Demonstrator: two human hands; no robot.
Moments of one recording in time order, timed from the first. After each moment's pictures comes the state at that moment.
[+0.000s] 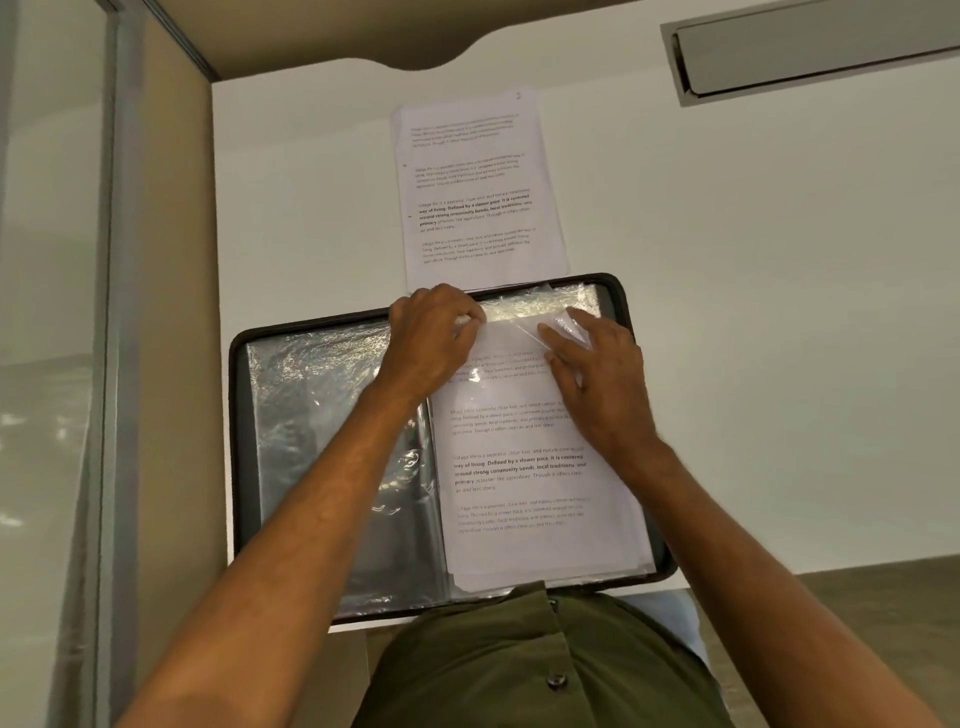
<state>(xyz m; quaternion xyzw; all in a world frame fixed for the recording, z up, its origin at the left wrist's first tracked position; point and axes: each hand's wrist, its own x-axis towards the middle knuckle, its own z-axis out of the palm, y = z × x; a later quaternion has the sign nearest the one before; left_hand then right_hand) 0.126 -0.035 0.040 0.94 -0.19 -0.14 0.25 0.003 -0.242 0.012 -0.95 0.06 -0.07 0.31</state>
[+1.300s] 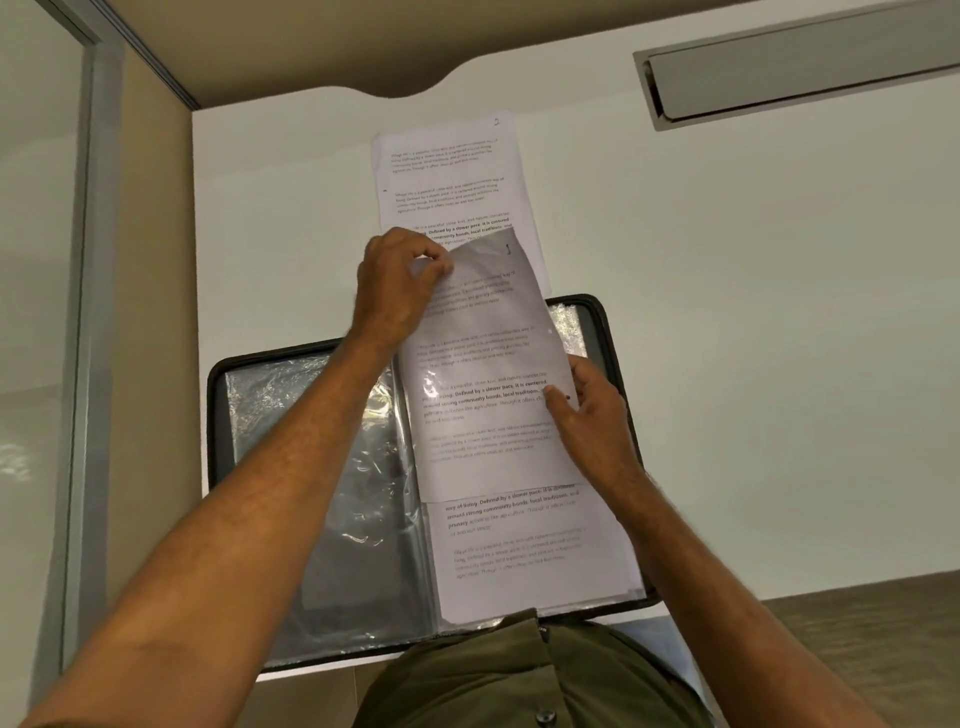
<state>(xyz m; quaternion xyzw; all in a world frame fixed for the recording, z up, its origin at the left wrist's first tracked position) 0.199 -0.053 0.056 0.91 -0.11 -0.07 0.40 -0.006 -0.236 0.038 -0.74 0.26 0.05 0.62</state>
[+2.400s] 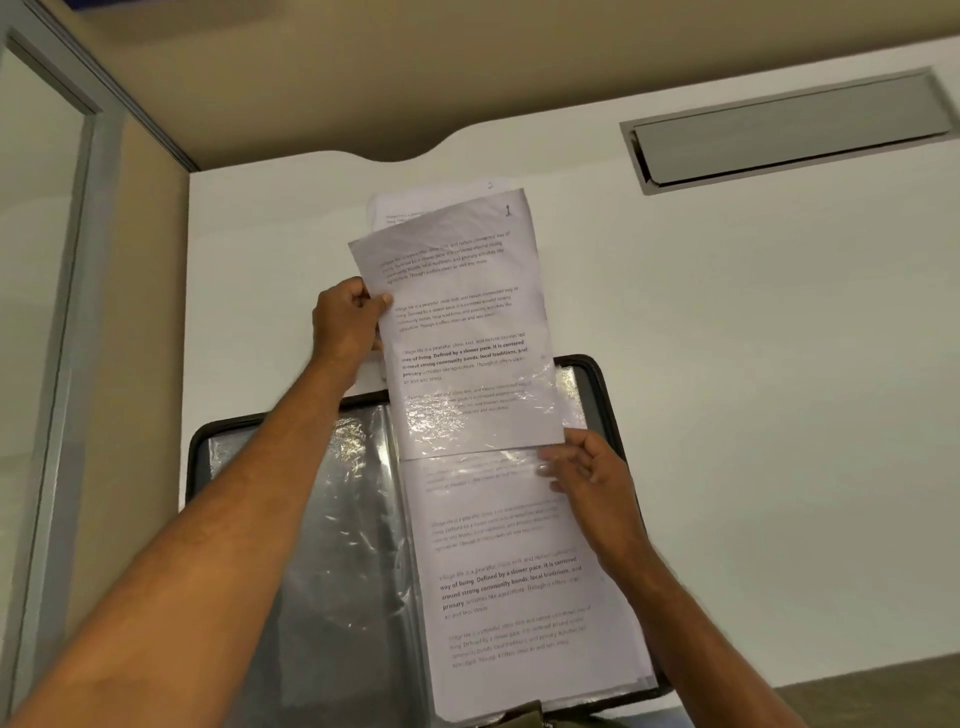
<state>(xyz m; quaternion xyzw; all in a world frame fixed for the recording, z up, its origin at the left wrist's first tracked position) 0.258 -0.027 0.031 0.82 0.12 -0.12 0.55 -0.007 -0.244 0.018 -0.68 0.33 0.07 0.66</state>
